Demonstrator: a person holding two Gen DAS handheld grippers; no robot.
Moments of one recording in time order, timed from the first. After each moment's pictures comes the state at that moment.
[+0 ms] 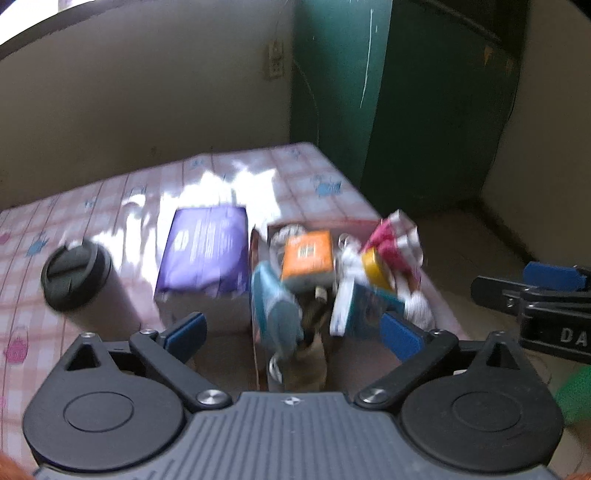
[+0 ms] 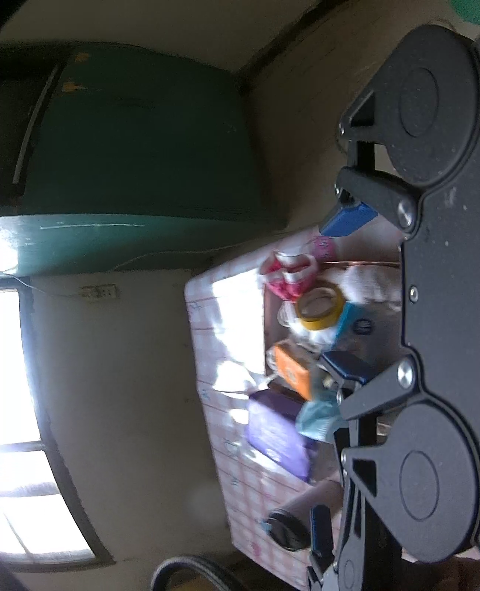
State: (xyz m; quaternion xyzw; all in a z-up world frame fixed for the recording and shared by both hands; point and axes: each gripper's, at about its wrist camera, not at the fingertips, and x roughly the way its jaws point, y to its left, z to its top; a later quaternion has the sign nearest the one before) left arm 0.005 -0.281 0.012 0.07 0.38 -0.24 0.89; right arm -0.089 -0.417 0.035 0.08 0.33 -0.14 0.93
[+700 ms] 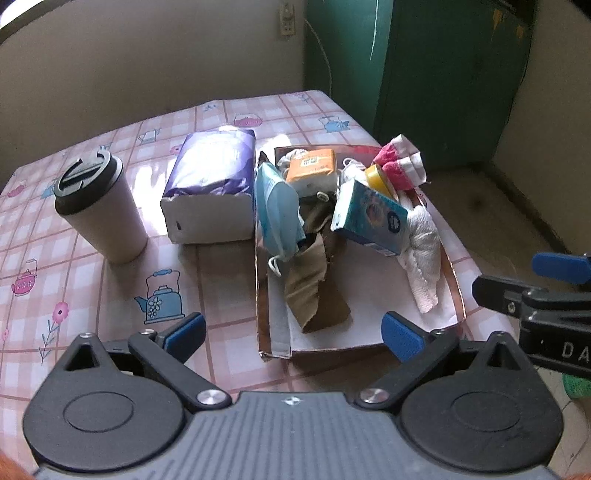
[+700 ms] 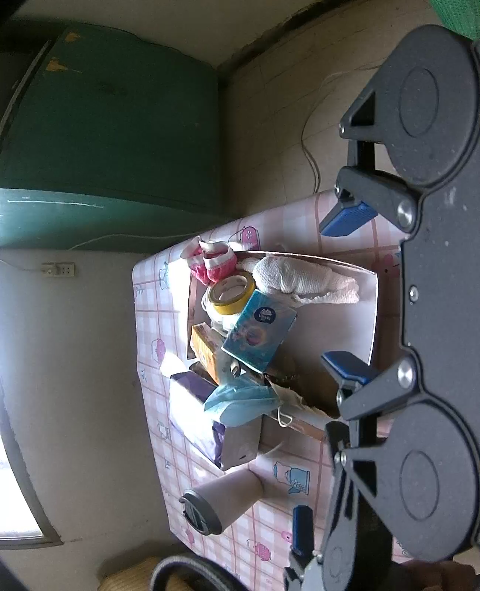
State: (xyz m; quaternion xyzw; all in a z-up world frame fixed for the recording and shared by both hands) left arm -0.038 -0.270 -0.026 0.09 0.43 -0.22 0.87; right arm -0.126 -0.396 0.004 0.05 0.37 -0.11 0.92
